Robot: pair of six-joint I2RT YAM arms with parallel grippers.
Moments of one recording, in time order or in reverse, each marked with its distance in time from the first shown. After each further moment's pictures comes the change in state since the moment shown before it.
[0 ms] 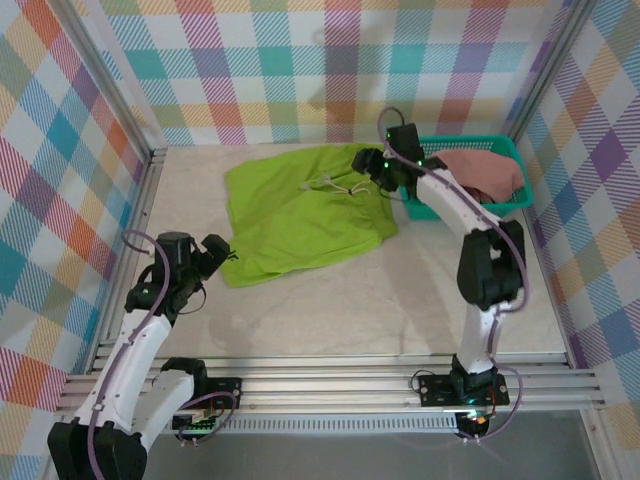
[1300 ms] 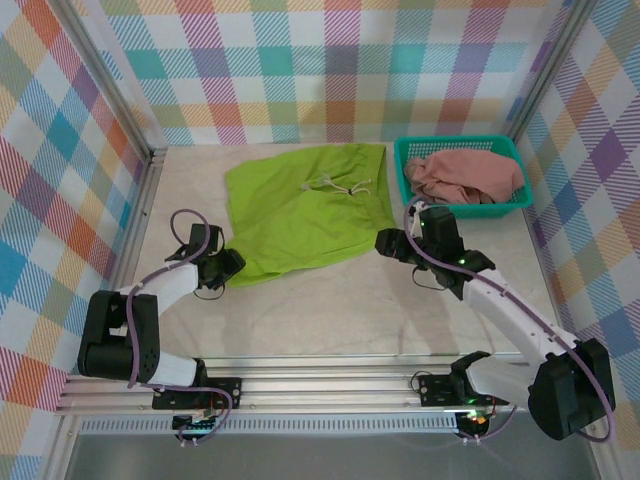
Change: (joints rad) left arm 0.003 0.557 -0.029 0.313 0.106 0.114; right arm 0.064 -0.752 -0.826 0.109 0.039 -0.179
